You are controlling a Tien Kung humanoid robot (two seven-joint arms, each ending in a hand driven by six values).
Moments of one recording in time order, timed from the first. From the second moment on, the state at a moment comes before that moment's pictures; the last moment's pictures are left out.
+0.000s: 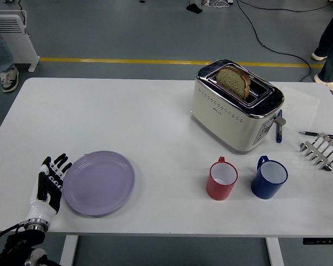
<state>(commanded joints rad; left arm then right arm) 0.02 0.00 -1.42 -1.05 0.87 -0.01 -0.33 0.13 -0.15 1.69 1.14 -0.42 -0.12 0.15</state>
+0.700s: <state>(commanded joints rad) 0.01 0.00 -1.33 -1.06 0.73 -0.08 -0.33 0.14 -0.15 1.70 1.14 -0.41 -0.12 0.15</state>
